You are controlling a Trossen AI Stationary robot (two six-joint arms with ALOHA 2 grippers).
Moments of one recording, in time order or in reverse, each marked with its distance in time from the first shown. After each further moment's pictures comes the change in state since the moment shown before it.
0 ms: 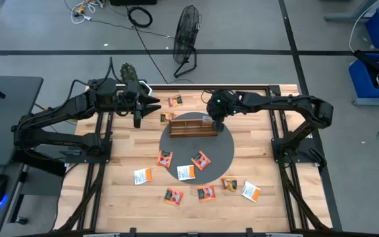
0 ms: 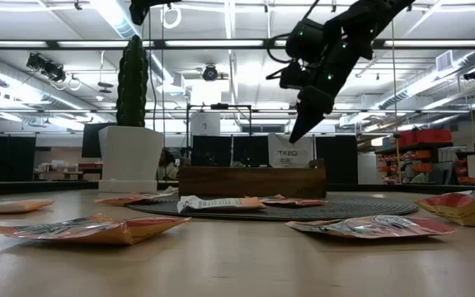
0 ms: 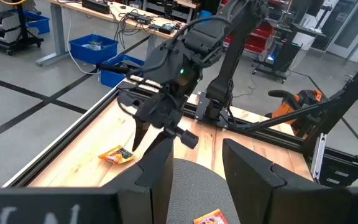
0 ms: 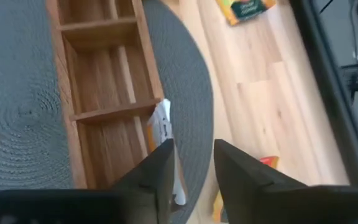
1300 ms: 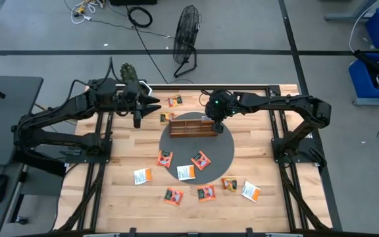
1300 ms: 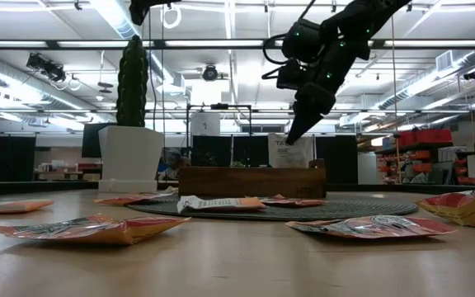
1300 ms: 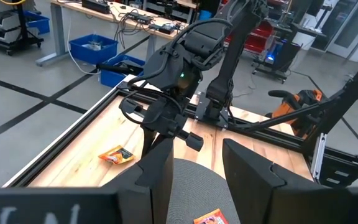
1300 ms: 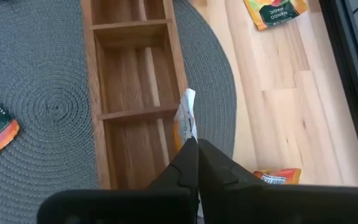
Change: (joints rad) left arm 0.000 -0.001 0.000 0.000 0.000 0.000; right arm 0.008 0.032 0.024 -0.022 -0.059 -0.030
